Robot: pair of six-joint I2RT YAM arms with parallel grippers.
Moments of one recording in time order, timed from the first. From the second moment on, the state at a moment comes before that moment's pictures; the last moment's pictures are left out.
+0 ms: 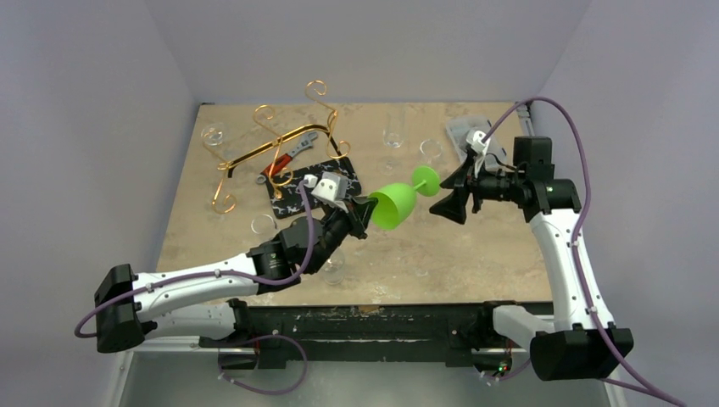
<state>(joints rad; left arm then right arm) -1.18 1.08 0.76 0.34 -0.57 -0.38 0.02 1.10 1.20 -0.92 -1.04 -0.53</state>
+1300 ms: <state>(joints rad) -1.18 0.99 0.72 0.37 -0.54 -0.49 0.05 1.12 1.16 -0.60 -0.82 -0.17</state>
